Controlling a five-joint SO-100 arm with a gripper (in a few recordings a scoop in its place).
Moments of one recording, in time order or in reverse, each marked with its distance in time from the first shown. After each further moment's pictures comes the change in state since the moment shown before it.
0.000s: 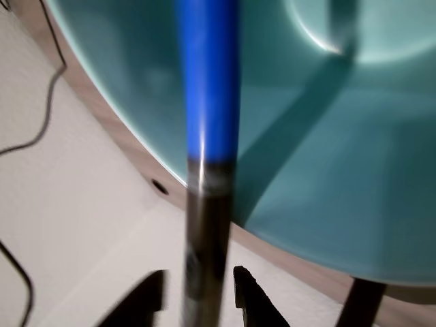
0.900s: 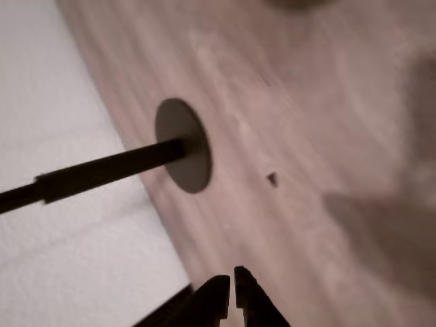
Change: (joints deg) arm -25.1 61.2 49.6 12.3 -31.9
